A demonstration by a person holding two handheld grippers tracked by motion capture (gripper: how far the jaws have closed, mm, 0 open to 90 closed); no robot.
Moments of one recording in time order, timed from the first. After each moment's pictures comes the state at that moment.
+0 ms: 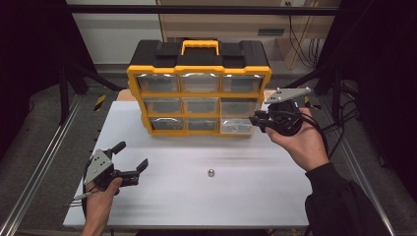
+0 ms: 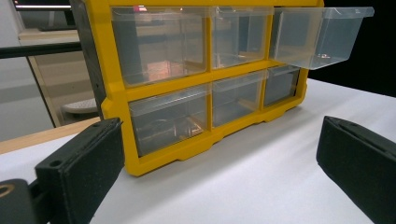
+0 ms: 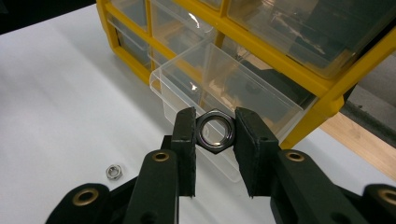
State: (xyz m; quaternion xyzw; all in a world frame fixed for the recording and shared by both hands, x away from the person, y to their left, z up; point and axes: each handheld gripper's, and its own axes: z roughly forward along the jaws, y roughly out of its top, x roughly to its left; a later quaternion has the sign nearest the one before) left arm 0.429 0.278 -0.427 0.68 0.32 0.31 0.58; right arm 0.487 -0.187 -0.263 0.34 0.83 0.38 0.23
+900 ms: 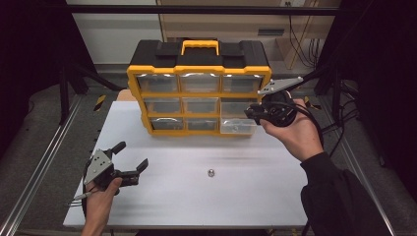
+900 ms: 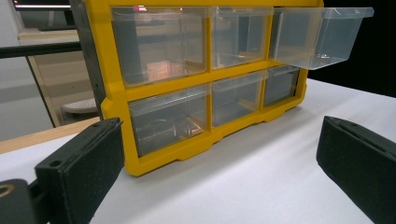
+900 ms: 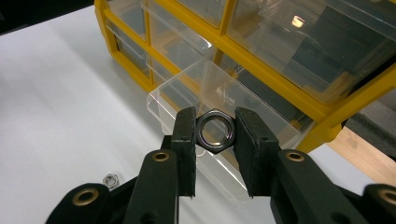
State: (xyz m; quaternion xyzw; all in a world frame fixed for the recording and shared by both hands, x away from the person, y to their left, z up) left arm 0.429 0.278 -0.427 0.68 0.32 0.31 0.58; right arm 0.502 -0.174 -0.250 0.33 0.84 0.37 0.23
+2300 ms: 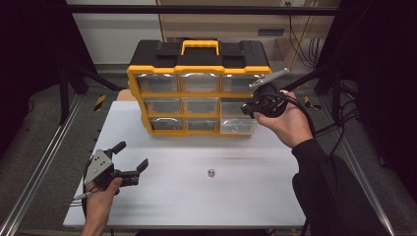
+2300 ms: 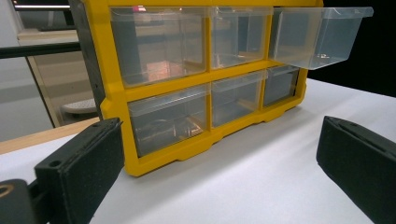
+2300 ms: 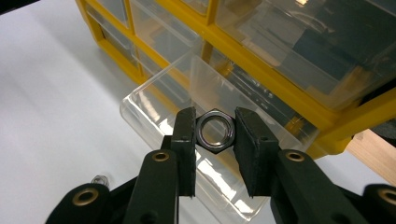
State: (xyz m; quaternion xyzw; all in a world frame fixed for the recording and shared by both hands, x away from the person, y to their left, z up) left arm 0.429 0.278 -0.426 0.68 0.32 0.31 0.58; right arm 0.535 -0.163 -0.257 0.35 0.85 0.34 0.21
